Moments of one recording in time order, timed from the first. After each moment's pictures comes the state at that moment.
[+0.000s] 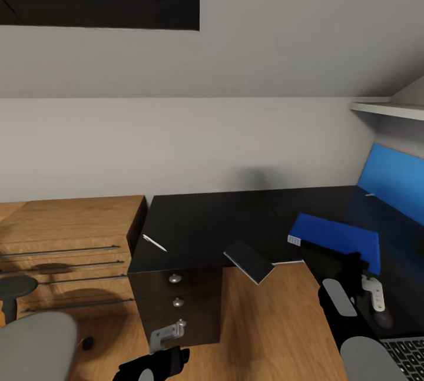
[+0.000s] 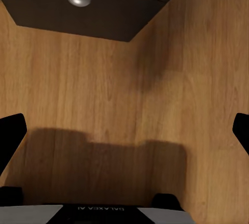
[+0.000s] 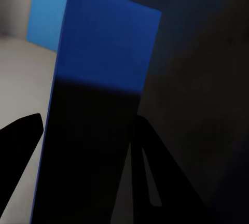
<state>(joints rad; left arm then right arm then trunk) -0.05 -0.11 -0.21 -1.29 0.50 0.67 0.36 -0.58 -0.04 -0.32 -0.75 -1.16 -0.66 -0.14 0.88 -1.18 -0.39</state>
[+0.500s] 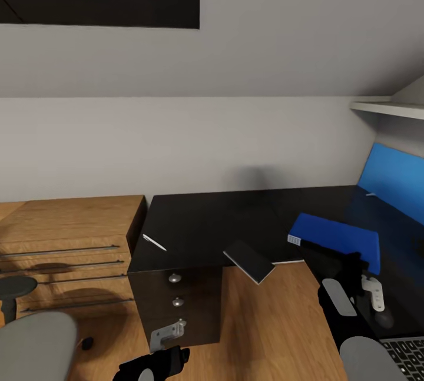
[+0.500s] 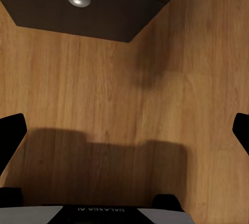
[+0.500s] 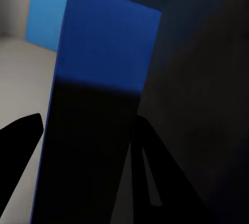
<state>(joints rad) -0.05 -0.11 -0.21 -1.30 0.50 0.67 0.37 -0.58 -0.04 -0.33 -0.75 -1.16 -0.67 -0.14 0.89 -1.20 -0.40</state>
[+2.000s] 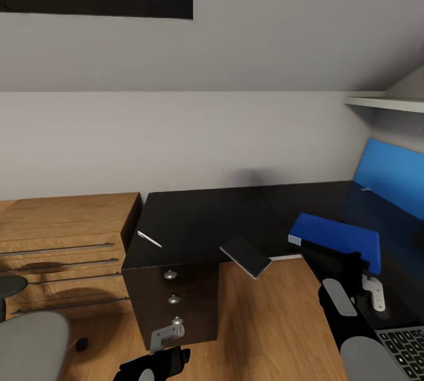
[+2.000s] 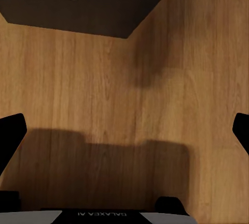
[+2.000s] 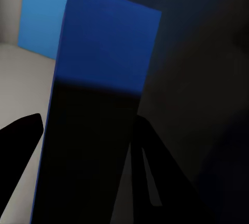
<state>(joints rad) -0.05 -0.11 -0.21 -1.30 0.51 0.67 0.37 -0.58 -0.04 -0.32 -0.75 -1.16 -0.67 -0.14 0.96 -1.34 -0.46</state>
